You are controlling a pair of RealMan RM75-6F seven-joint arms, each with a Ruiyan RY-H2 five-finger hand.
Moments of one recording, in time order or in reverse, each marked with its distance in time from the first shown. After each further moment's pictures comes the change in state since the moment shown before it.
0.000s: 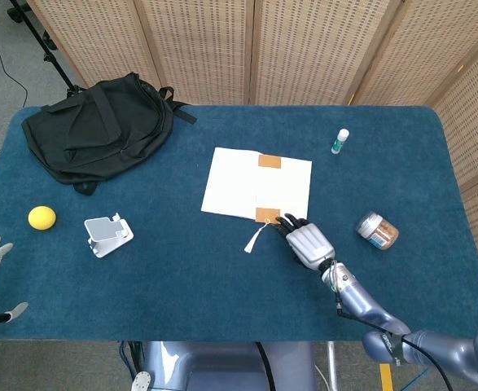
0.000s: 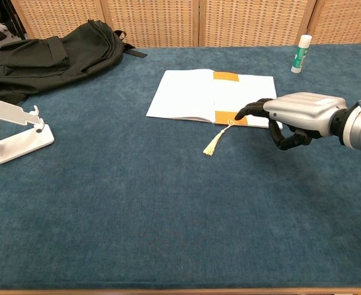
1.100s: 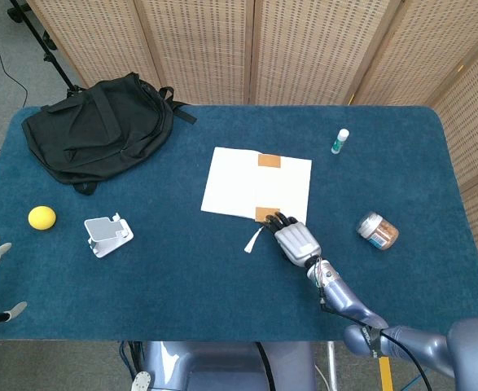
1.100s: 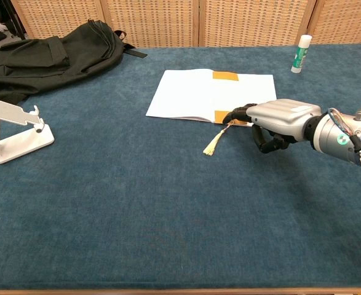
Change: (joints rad) left arm -0.002 0.002 0.000 0.003 -0.006 -0.003 -0.008; right arm 0.025 -0.121 0.042 0.098 0.080 -0.028 -0.062
